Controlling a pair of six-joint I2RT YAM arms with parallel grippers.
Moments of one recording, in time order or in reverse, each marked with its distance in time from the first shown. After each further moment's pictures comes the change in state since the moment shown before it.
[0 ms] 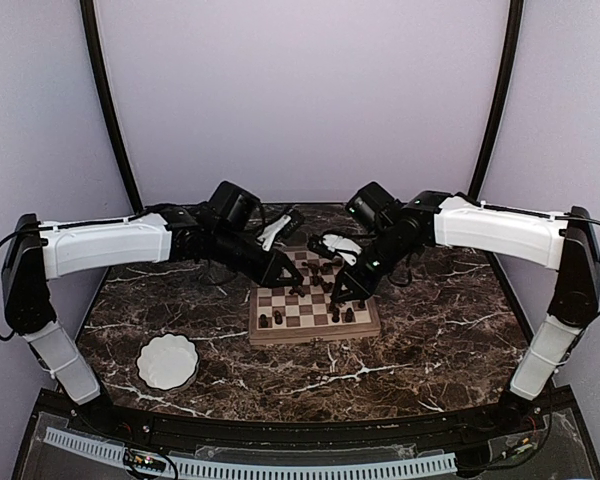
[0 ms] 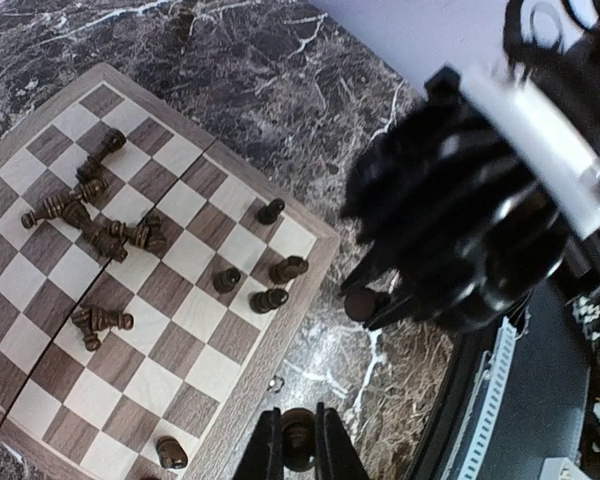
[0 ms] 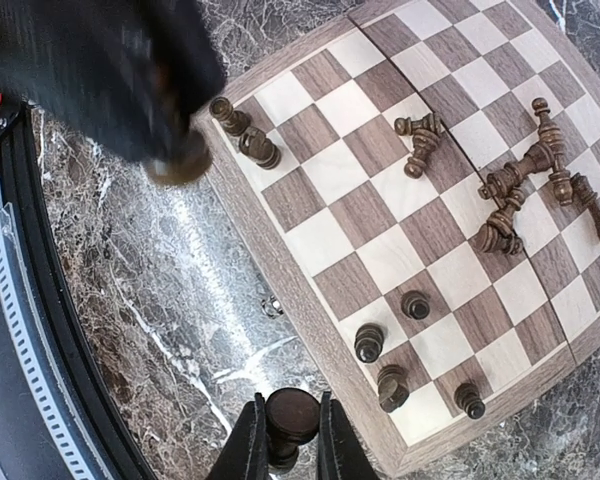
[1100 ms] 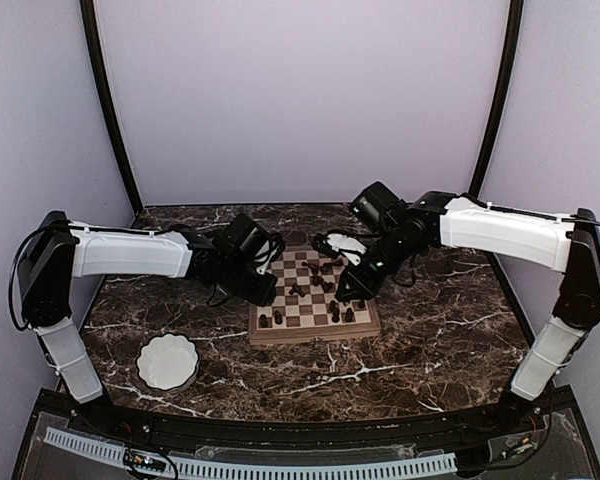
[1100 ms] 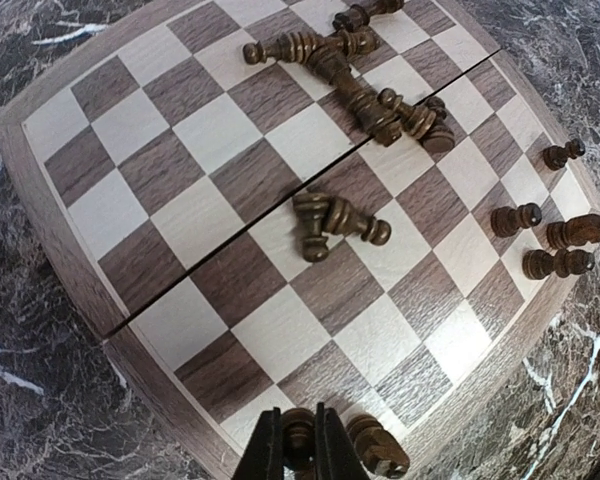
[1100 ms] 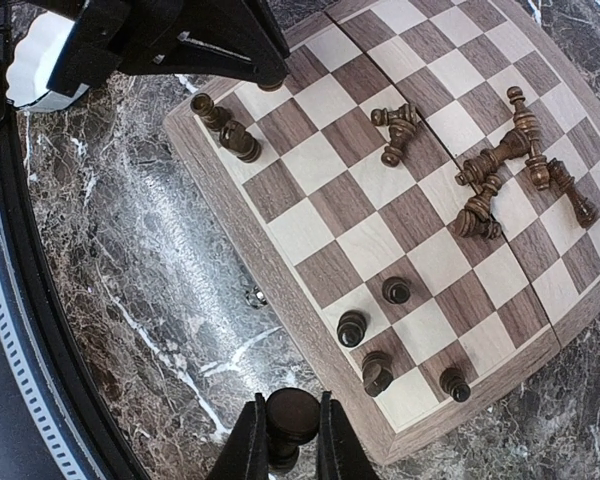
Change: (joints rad) left arm -0.037 0.098 -0.095 -0.025 -0.497 -0.064; right arm 0.000 -0.033 -0.024 0.004 0.045 0.010
